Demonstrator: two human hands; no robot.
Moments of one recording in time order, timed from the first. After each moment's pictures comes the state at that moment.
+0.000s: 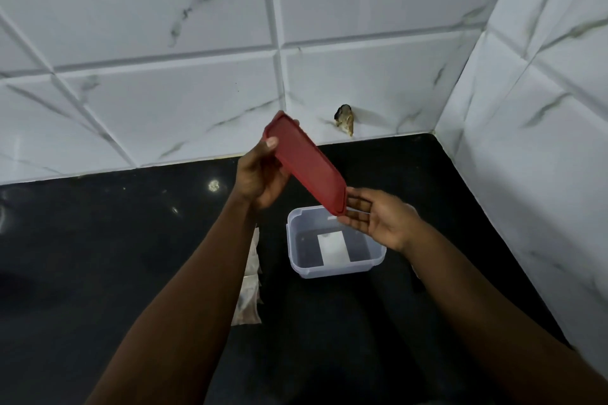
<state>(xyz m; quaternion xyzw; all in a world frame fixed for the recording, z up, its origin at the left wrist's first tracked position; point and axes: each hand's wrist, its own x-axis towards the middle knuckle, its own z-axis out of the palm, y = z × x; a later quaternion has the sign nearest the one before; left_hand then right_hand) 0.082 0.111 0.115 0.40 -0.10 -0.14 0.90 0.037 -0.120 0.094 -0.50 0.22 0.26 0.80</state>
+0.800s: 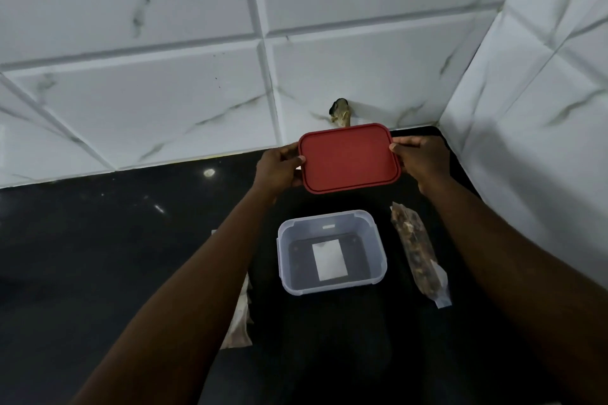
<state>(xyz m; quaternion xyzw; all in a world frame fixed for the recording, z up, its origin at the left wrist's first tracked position) 0.154 0.076 0.068 0.73 0.13 -0.10 0.66 0.166 -0.196 0.062 -0.80 0.21 -0.06 0.55</state>
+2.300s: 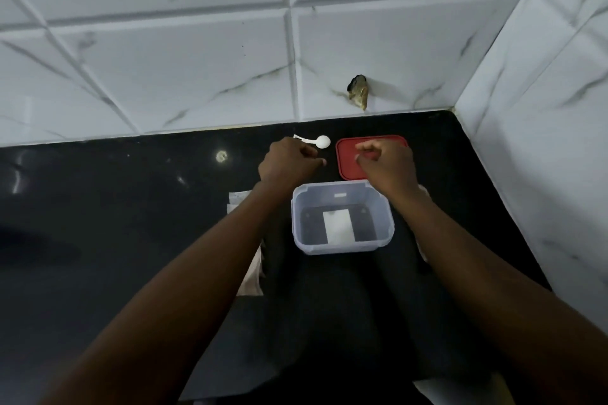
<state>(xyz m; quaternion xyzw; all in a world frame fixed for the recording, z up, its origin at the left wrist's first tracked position) 0.086 0.084 0.081 0.93 0.09 -0.05 0.36 0.088 -0.118 0.062 -0.91 0.02 -0.05 0.41</state>
